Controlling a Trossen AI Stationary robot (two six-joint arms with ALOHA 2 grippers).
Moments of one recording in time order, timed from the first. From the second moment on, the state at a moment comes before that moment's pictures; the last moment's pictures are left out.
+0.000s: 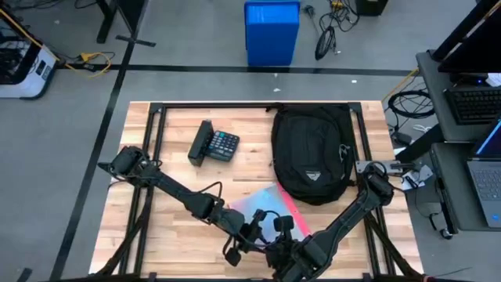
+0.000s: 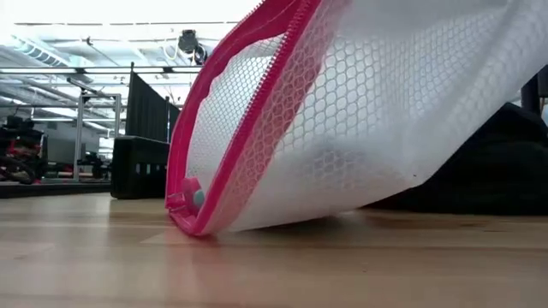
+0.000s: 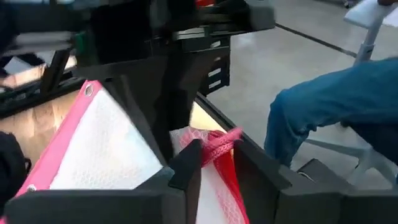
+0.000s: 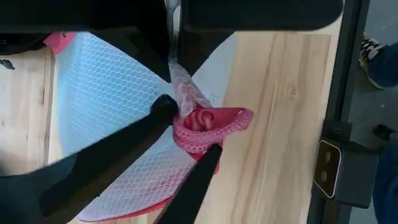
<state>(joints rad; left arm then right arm) -0.47 1.88 1.21 0.28 0.12 0.18 0.72 2.13 1.98 -1.20 0.42 0.51</state>
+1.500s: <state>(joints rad) -0.57 1.86 1.21 0.12 -0.14 0.01 0.73 2.13 1.98 -1.25 0.45 0.59</state>
